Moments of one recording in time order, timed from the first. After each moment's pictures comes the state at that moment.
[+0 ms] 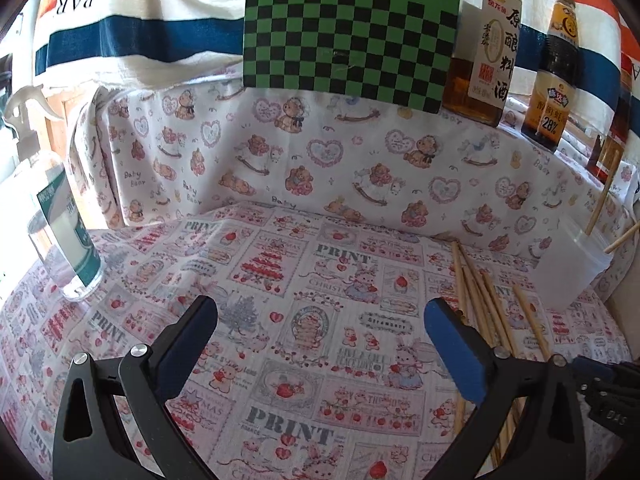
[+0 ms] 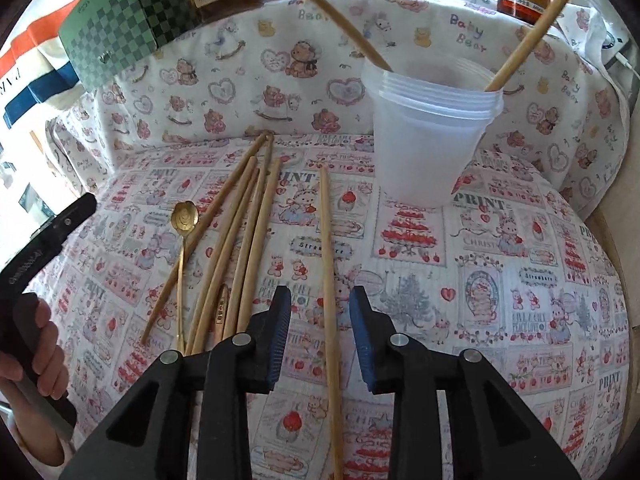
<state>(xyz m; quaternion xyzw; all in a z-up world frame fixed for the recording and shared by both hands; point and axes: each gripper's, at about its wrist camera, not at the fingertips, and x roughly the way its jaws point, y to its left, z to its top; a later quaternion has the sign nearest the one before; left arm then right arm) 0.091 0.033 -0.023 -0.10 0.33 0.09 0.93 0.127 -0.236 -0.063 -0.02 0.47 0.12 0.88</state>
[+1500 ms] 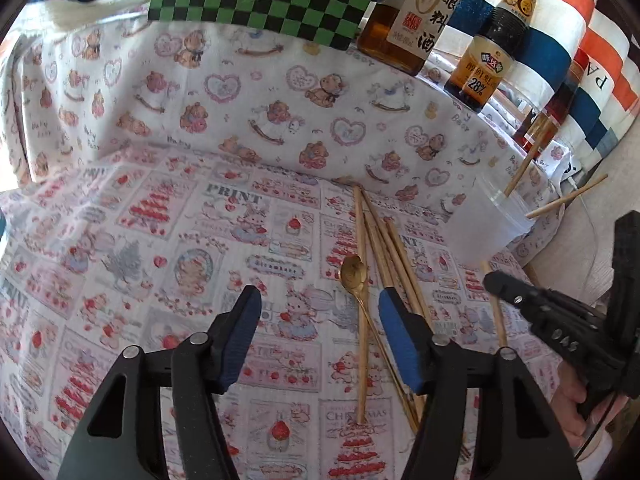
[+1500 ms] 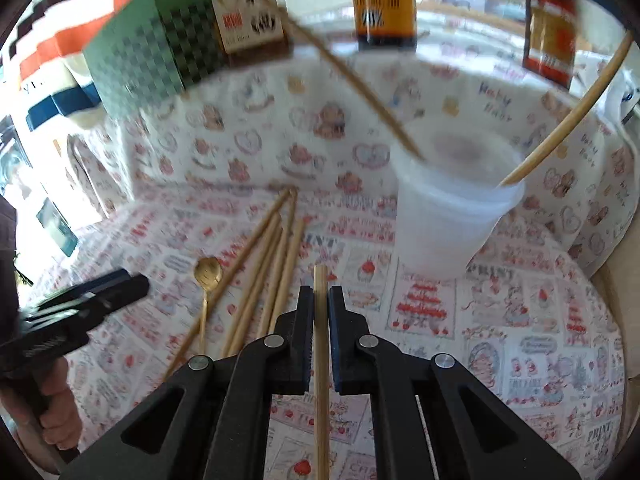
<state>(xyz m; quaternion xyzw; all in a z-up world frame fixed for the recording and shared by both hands) 0.099 0.007 -0.037 -0.17 0.41 -0.08 0.89 0.127 -0.228 -0.016 -0.01 0.37 0.16 0.91</state>
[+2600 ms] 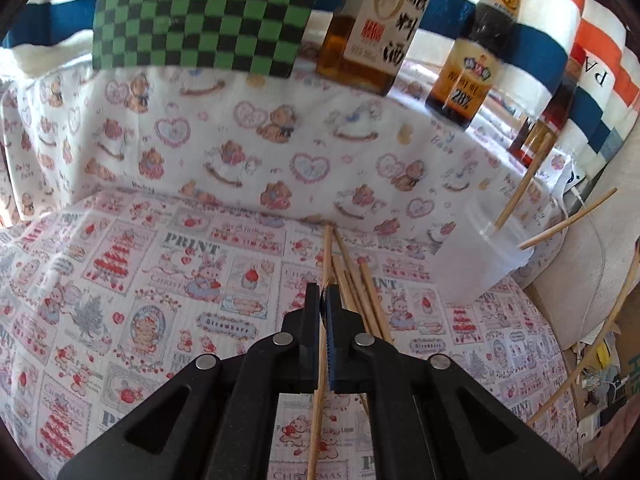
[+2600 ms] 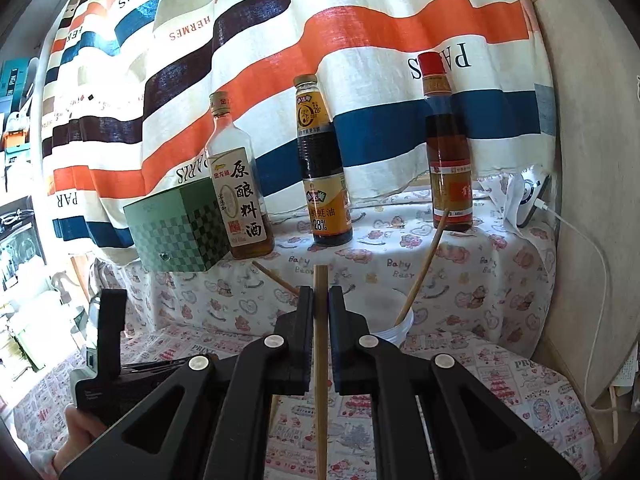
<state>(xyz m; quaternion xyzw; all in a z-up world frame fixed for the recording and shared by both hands) 0.121 -0.031 -0.011 -0.12 0.35 -0.05 0.93 0.051 -0.299 0.072 0.06 0.15 0.13 0.98</state>
